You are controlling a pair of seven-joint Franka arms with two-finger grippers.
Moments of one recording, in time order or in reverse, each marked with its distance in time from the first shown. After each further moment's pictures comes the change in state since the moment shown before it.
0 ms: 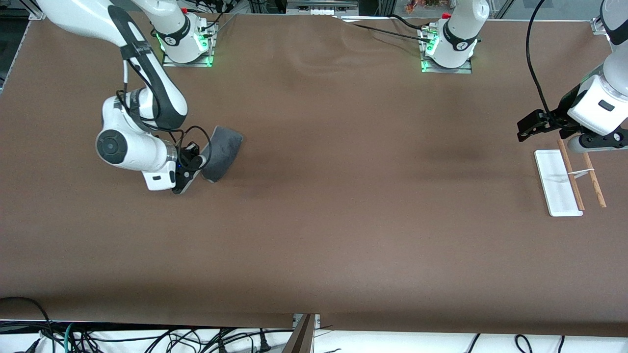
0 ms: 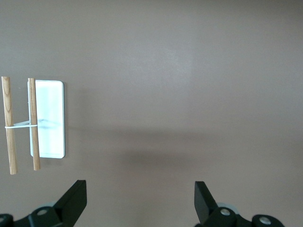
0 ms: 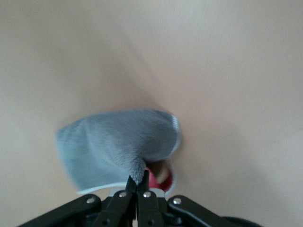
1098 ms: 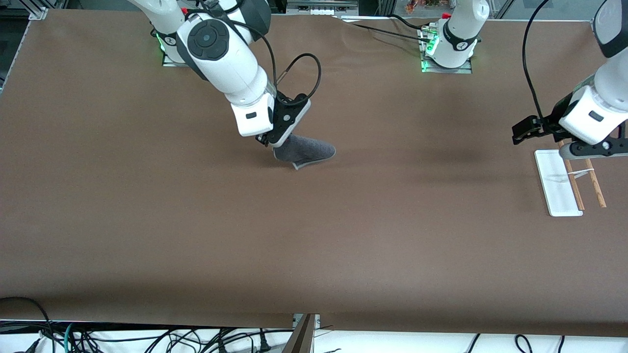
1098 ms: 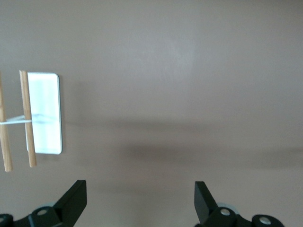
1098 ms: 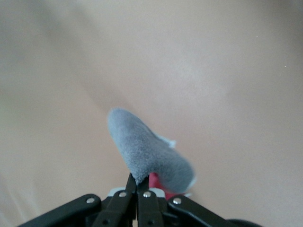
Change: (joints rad) left arm -0.001 0.046 -0.005 -0.001 -0.004 -0.024 0.000; right arm 0.283 -0.028 0.211 0.301 -0.049 0.019 0.529
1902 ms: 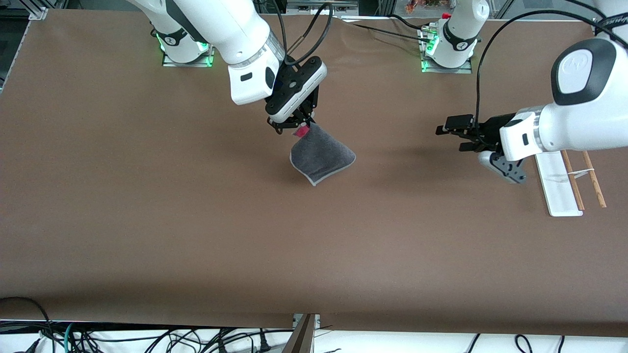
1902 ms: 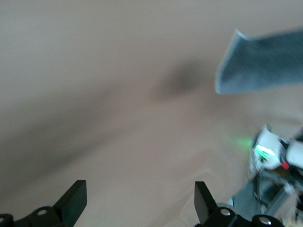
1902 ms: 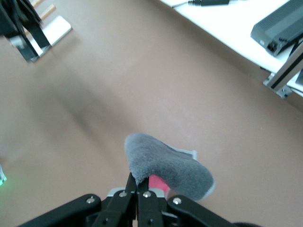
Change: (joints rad) left arm -0.012 0.153 -0.032 -0.019 -0.619 -0.035 0.538; right arm 0.059 0.030 0.000 0.260 0.008 0.043 0.141
